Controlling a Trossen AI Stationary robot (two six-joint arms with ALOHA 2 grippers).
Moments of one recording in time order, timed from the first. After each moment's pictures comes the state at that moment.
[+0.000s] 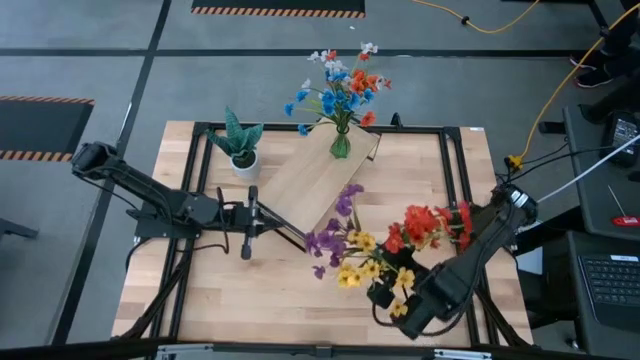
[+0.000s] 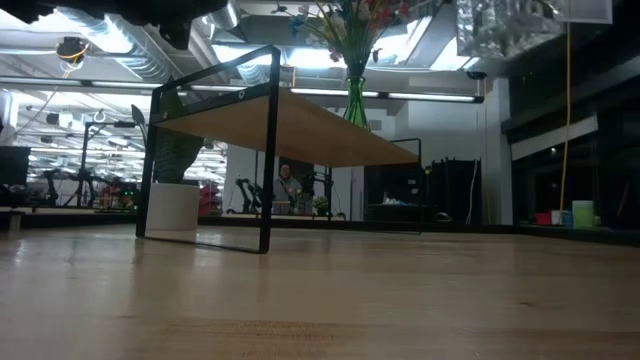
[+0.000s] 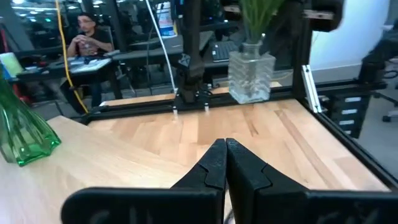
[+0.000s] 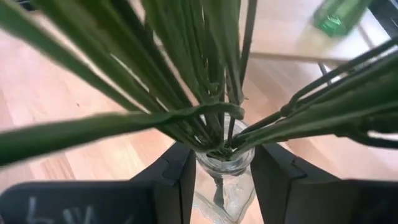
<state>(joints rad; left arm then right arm) -0.37 0.96 0.43 0.44 -0.38 0.05 0.78 1.80 1.72 -1.42 0.90 1.35</state>
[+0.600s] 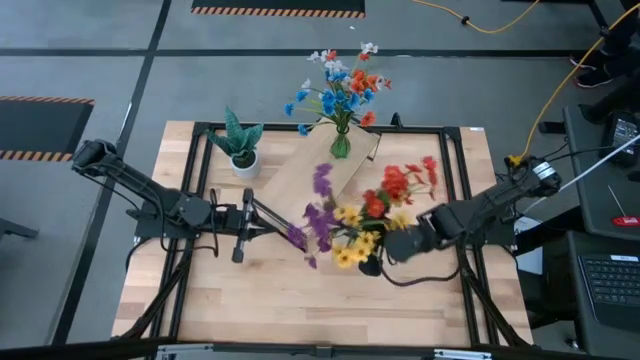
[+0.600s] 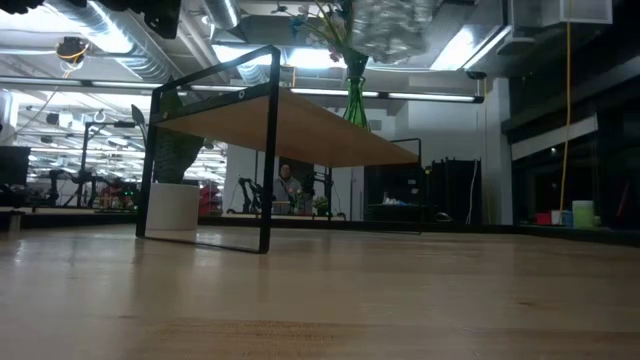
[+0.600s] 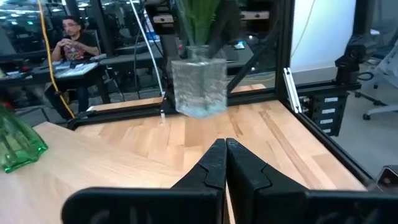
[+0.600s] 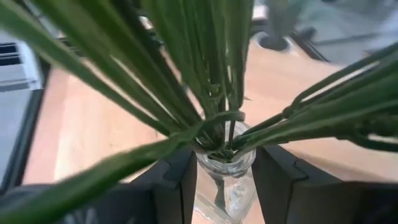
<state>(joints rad) -0.44 0.87 0.43 0.36 -0.39 0.05 0.49 1.44 1.25 -0.48 0.68 0.42</state>
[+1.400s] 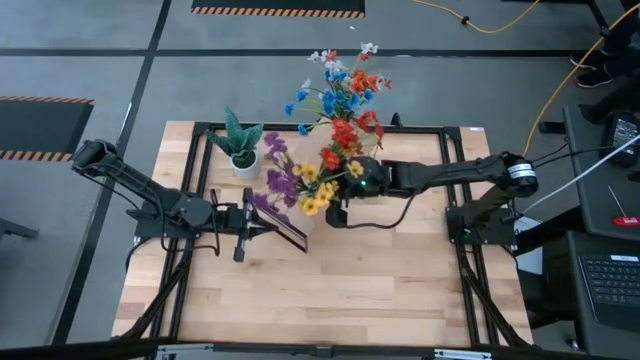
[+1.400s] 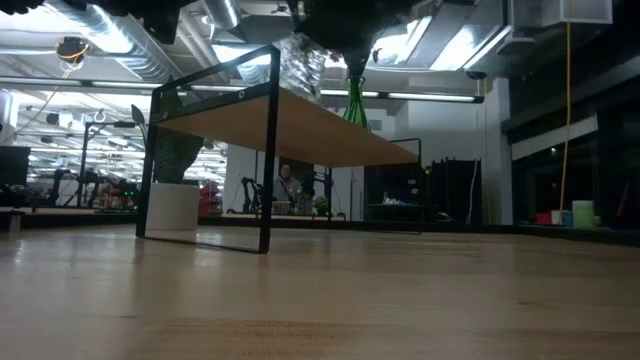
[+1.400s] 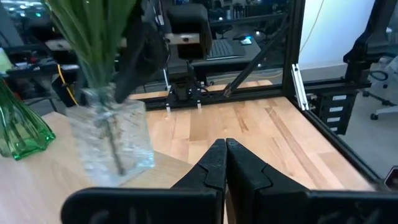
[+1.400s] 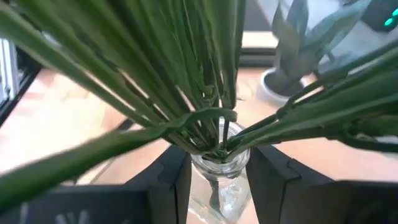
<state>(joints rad) -0.44 0.87 0.43 0.34 -0.42 0.02 0.01 1.60 1.28 -0.13 0.08 -0.01</state>
